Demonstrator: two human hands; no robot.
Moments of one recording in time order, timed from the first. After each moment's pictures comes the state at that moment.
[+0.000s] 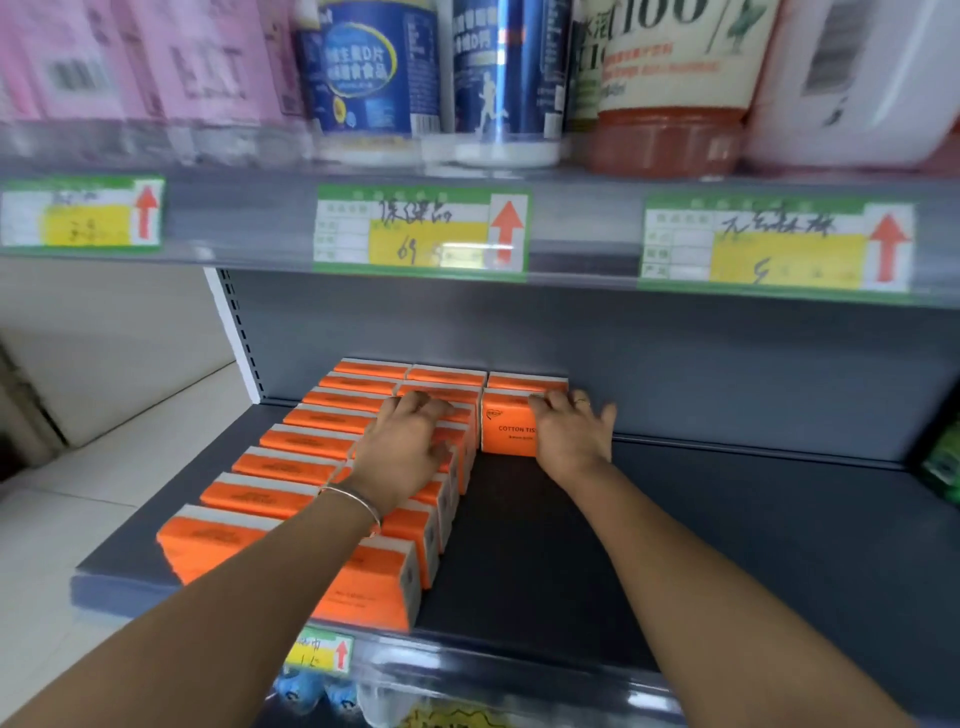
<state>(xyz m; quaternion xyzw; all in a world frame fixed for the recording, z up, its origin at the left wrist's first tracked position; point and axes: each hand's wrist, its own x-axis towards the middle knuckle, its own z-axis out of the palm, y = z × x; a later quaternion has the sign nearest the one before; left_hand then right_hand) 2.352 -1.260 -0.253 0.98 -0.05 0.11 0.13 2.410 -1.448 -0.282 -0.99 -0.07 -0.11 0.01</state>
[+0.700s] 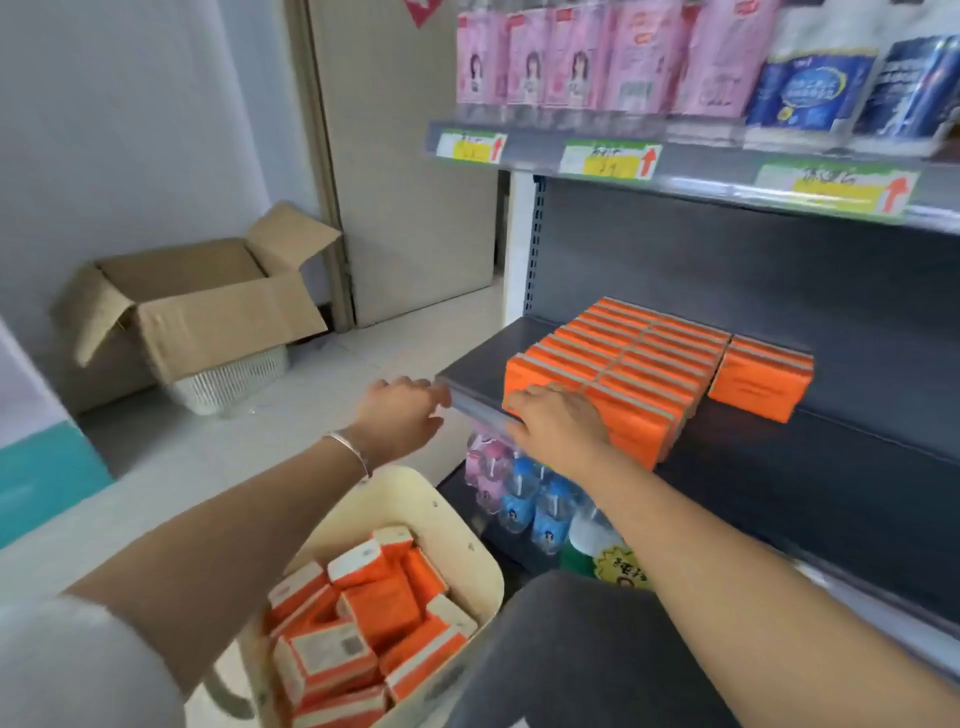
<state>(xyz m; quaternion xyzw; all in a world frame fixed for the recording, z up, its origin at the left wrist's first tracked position) 2.076 -1.058 -0.259 0.99 0.11 0.08 -0.03 2.174 -1.235 -0.261 -0.89 -0.45 -0.10 0.06</state>
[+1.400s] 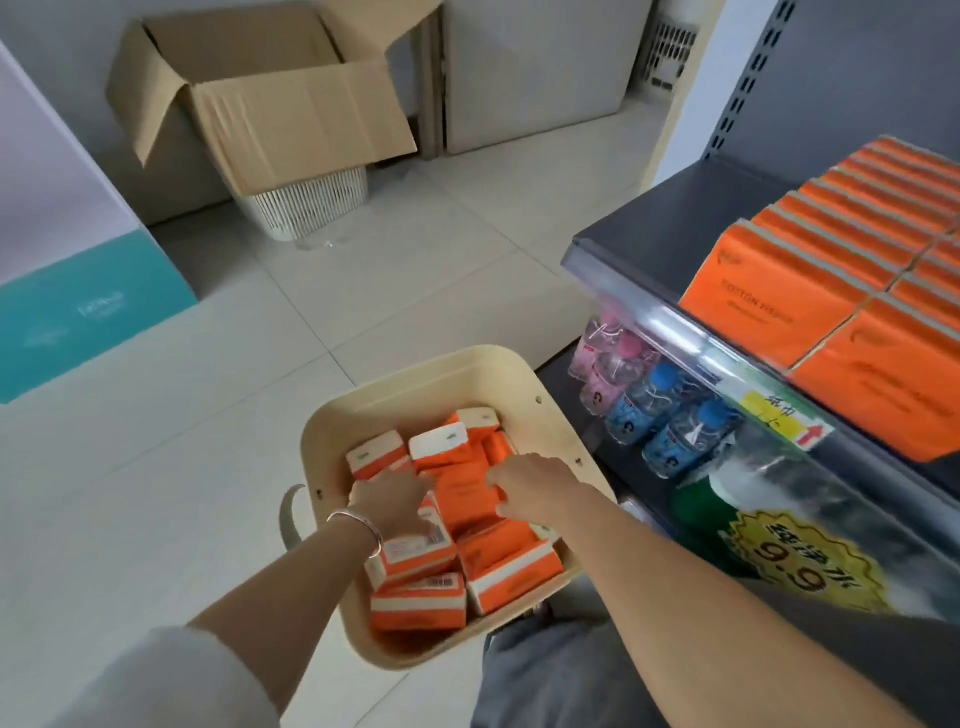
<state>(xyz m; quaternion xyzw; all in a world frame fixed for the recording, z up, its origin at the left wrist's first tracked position) 1.974 -0.981 -0.508 0.92 0.26 -0.28 0.13 2.119 -1.109 -0.474 -0.77 -0.54 0.30 -0.13</state>
